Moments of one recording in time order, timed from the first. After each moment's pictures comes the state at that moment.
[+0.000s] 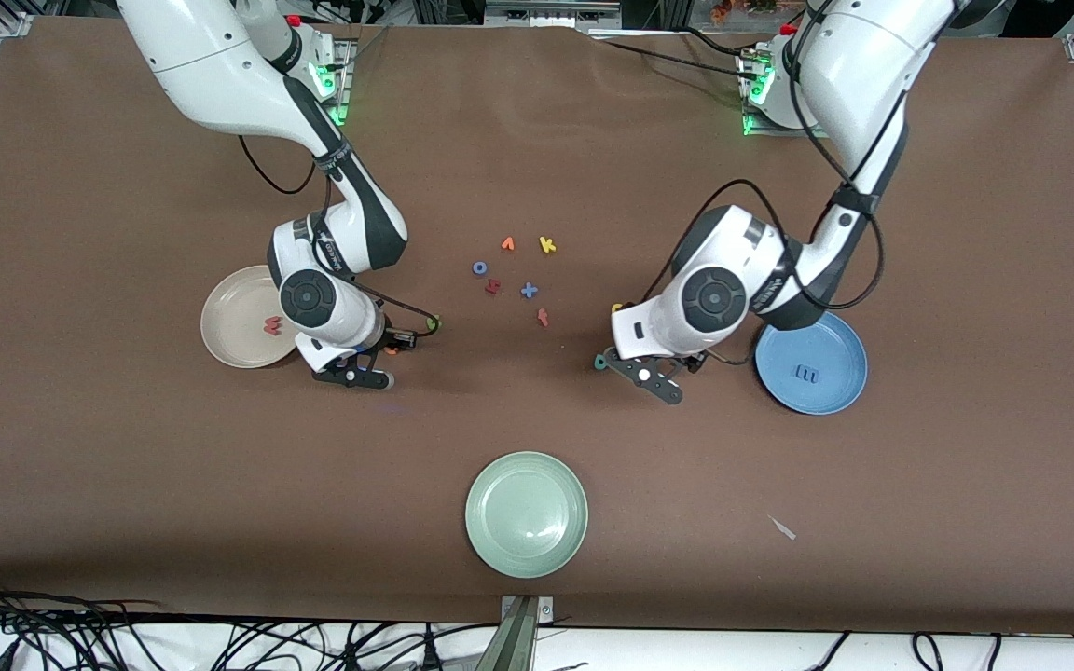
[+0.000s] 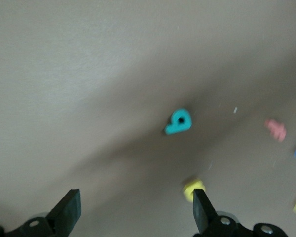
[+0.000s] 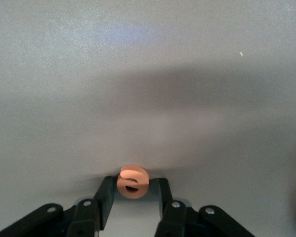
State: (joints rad) left arm -0.29 0.67 -0.28 -1.56 0.06 2.10 -0.06; right arm 0.38 0.63 0.04 -1.84 0.07 2.36 0.49
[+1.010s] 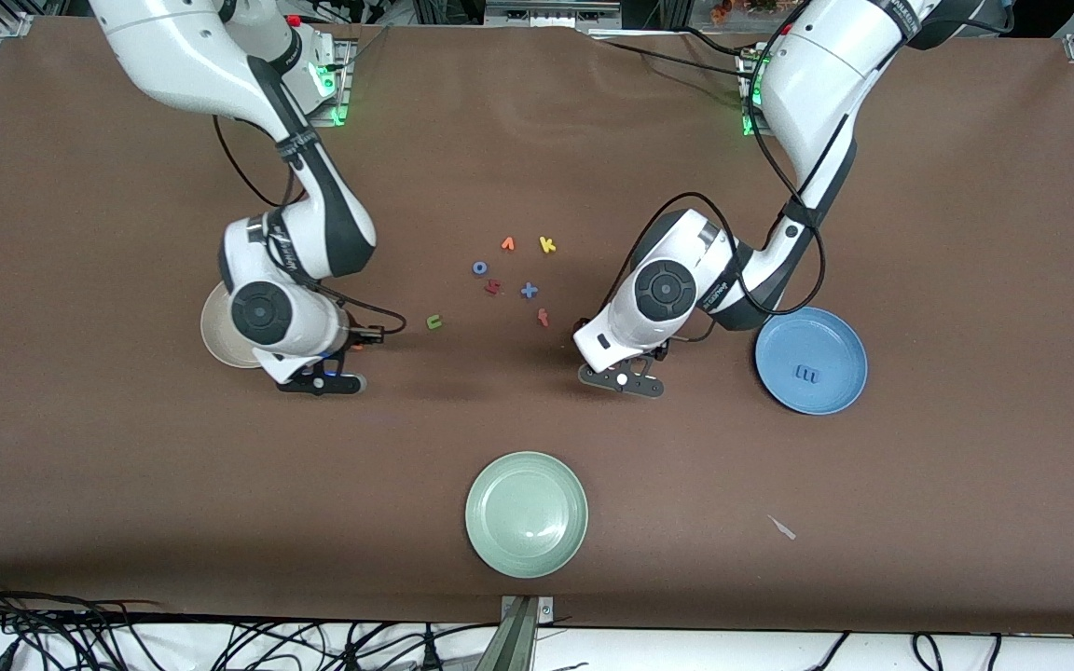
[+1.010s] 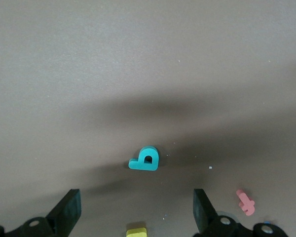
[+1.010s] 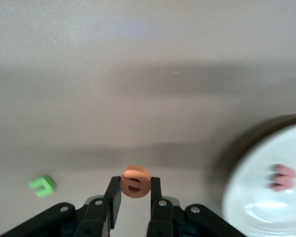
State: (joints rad) left arm -0.34 0.73 -0.27 -1.54 0.06 2.19 -0.42; right arm 0.36 0.53 -0.05 -1.75 0.07 2.06 0.26
